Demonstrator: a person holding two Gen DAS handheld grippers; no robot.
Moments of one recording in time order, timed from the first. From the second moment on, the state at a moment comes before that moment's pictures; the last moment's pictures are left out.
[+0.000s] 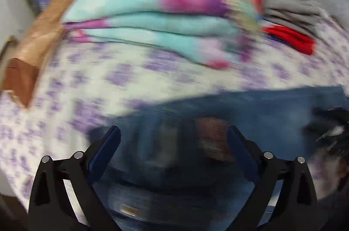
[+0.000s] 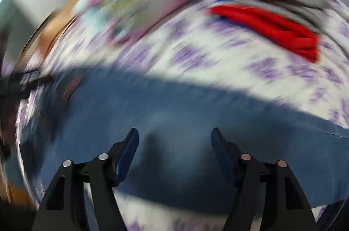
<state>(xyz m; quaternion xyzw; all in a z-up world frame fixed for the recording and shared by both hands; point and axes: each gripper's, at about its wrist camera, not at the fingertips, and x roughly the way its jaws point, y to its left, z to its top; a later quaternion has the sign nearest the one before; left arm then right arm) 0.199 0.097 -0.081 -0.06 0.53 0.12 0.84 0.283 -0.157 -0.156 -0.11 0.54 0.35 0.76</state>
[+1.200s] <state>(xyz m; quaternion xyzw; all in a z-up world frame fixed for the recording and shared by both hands) 0.193 0.052 -0.107 -0.09 0.56 0.14 0.81 0.353 -0.265 -0.157 -0.03 0.51 0.21 0.83</state>
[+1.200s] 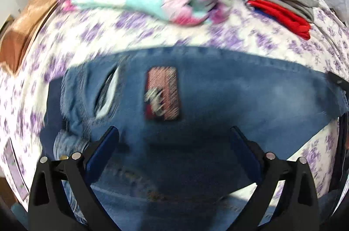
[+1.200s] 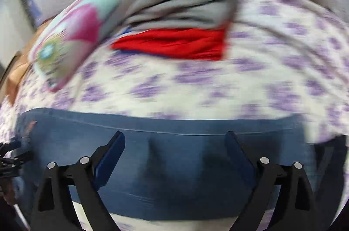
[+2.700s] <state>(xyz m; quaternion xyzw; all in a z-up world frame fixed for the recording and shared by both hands) 0.029 0.144 -0.101 -0.05 0.60 0.06 0.80 0.061 -0.364 -0.153 -0.11 0.61 0.16 0.77</state>
